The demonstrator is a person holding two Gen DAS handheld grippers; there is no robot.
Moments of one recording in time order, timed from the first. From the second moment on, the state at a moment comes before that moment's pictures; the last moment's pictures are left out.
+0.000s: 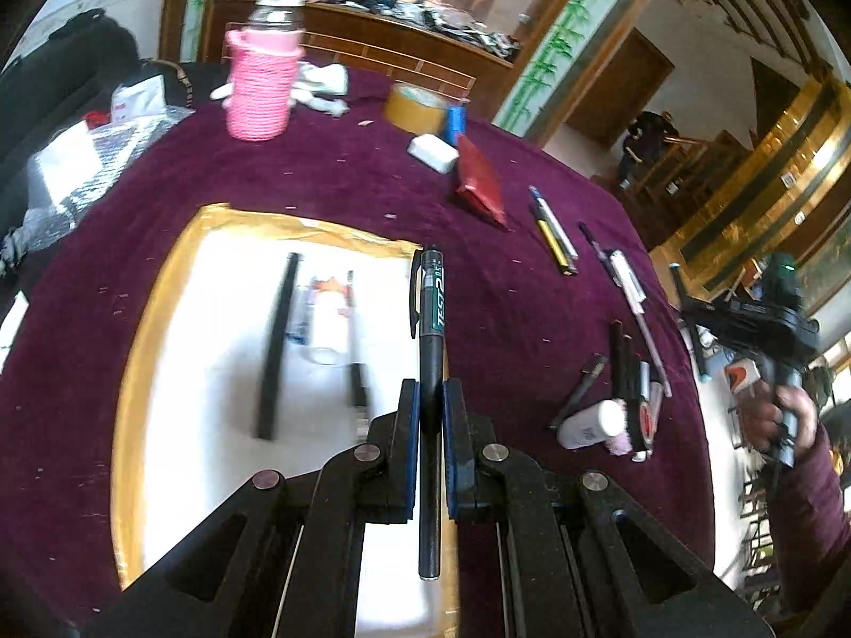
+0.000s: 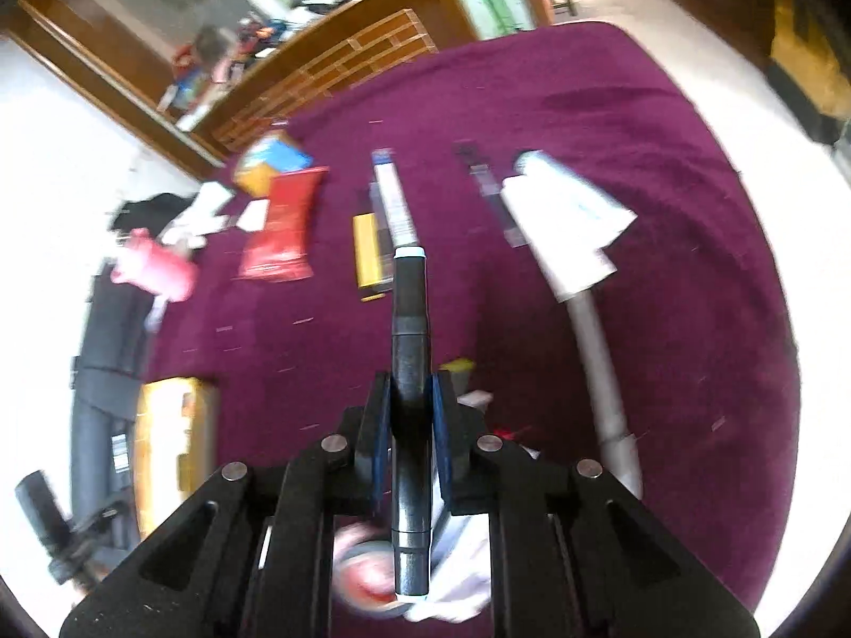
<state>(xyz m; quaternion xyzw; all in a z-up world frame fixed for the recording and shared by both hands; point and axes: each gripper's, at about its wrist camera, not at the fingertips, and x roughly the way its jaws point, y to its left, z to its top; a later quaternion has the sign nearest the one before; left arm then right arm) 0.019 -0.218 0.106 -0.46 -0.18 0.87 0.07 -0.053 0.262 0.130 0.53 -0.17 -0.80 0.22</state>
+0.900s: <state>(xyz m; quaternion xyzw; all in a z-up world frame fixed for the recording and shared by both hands) -0.059 -0.302 0.028 -0.52 -0.14 0.84 0.07 0.019 -0.068 0.070 0.60 -0.03 -0.76 0.24</state>
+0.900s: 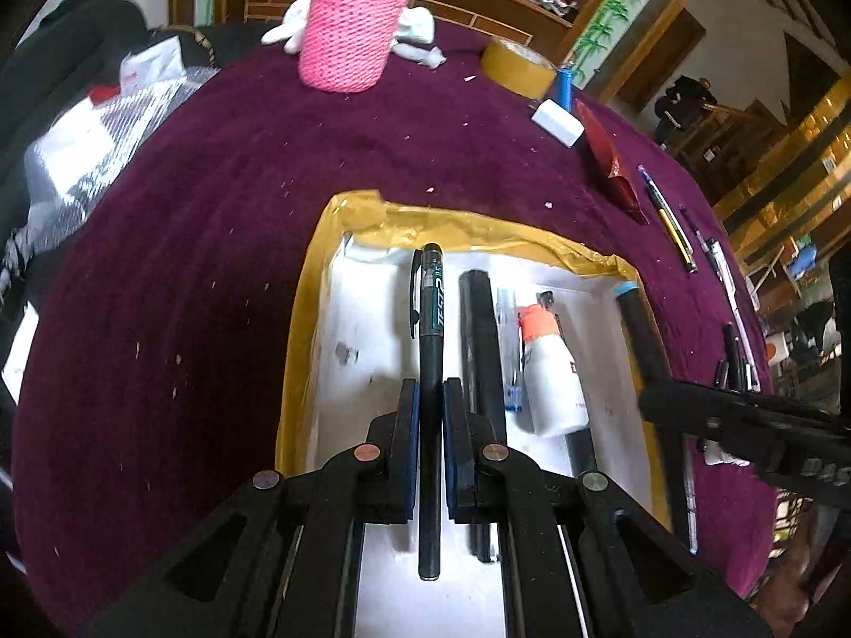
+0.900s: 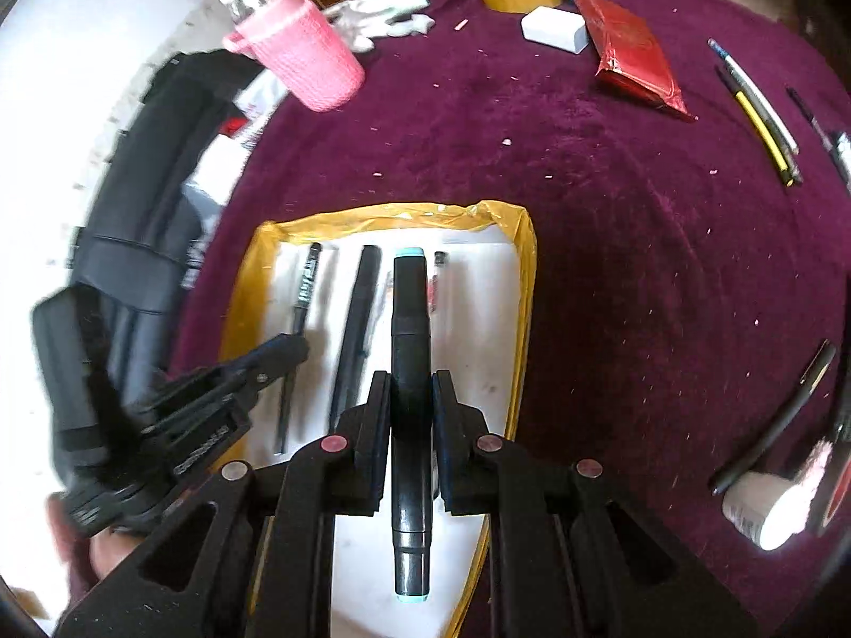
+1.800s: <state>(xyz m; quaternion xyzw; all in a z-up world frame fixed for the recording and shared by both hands) -0.036 -0.304 0.065 -0.50 -0.16 0.85 0.05 0.013 -0.073 0.085 0.56 0.02 -0.81 0.18</state>
